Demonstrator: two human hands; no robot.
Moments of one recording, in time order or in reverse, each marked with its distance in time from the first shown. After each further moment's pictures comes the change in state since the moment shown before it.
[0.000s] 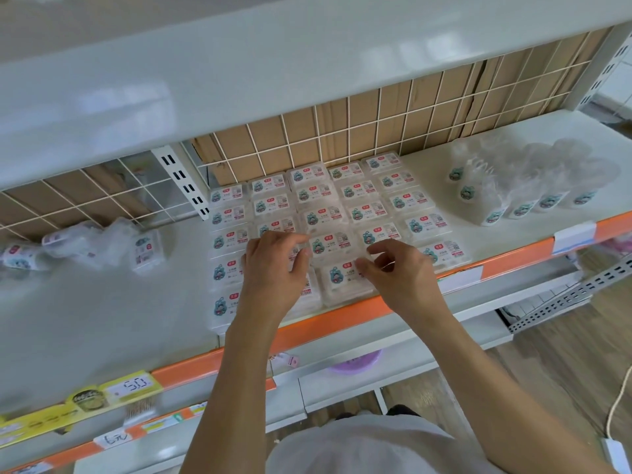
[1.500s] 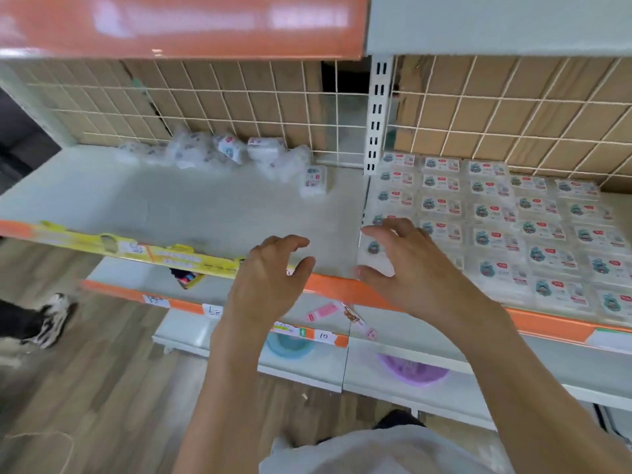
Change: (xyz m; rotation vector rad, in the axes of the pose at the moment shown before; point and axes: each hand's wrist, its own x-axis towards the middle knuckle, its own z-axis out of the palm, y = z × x) left_hand -0.162 -0.106 -0.120 -0.028 0.224 -0.416; right_hand -0.084 -0.143 0.094 -0.547 -0.606 -0.636
